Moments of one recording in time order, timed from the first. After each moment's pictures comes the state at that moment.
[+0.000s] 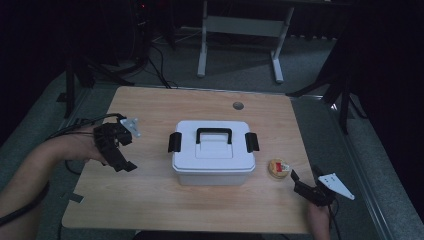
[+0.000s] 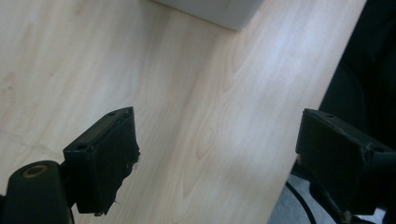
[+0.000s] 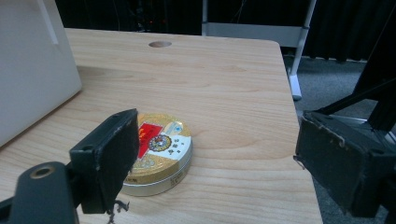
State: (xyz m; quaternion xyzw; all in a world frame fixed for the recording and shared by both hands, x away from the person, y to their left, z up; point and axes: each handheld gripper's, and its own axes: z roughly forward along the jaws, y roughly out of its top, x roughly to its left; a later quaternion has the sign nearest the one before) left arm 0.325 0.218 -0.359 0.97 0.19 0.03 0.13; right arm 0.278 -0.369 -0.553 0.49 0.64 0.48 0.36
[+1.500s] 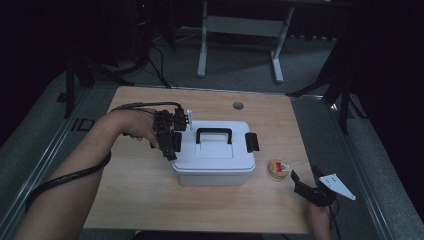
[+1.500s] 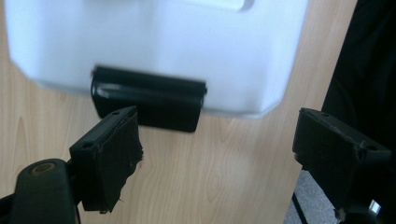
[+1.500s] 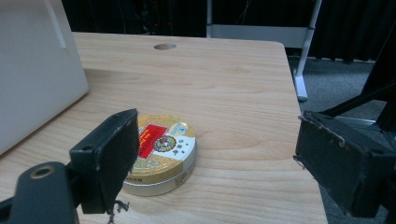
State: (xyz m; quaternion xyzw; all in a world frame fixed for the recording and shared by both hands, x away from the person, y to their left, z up) left arm 0.379 0.095 -0.349 0.99 0.10 -0.01 0.05; right arm 0.277 -0.371 -0.553 0.48 0.64 0.49 0.35
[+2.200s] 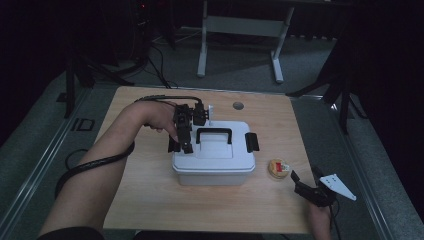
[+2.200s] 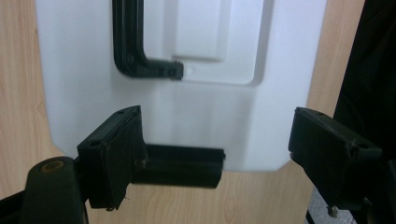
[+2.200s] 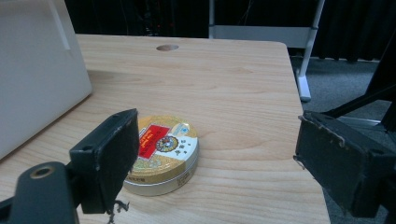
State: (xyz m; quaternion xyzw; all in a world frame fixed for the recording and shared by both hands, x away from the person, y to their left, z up) left arm 0.400 0.051 -0.345 1.00 0.06 -0.01 0.04; right arm 0.277 -0.372 -0.553 0.48 0.64 0.49 0.35
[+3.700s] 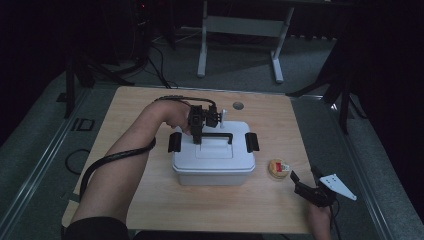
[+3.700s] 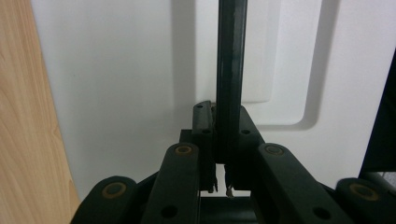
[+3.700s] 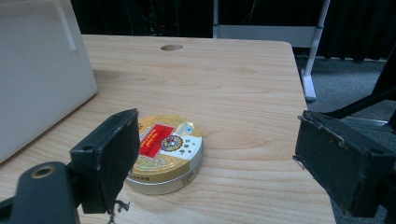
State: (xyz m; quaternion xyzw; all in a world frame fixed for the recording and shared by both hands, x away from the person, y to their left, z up) left arm 0.424 0.020 -0.370 1.00 0.02 0.00 0.01; right arm 0.276 -0.372 -0.553 0.48 0.64 0.50 0.34
